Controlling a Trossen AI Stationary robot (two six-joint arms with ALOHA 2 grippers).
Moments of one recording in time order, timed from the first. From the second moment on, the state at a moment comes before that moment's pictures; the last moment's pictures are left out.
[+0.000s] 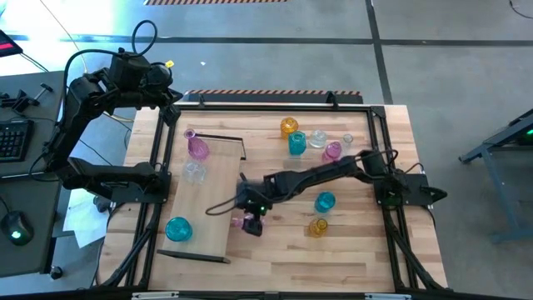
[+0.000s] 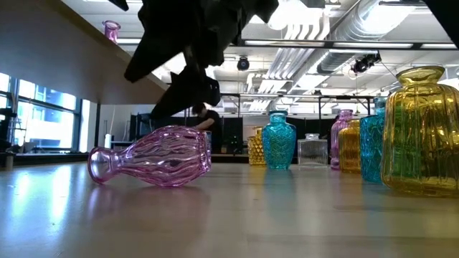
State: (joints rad) left arm 0.74 1.09 1.68 -1.32 -0.04 0.13; right arm 0.17 2.19 1.79 -0.50 -0.24 0.38
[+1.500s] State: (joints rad) left arm 0.74 1.09 1.68 -1.34 -0.04 0.13; right arm 0.22 2.33 1.79 -0.58 -0.19 0.38
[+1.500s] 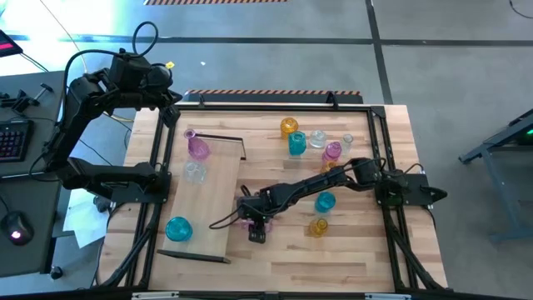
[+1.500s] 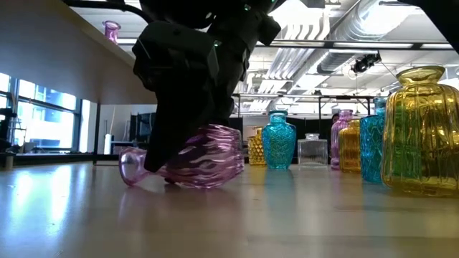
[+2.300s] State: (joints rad) left arm 0.74 1.09 1.68 -1.34 -0.04 0.13; right arm 0.22 2.33 1.79 -0.61 -0.23 0.39
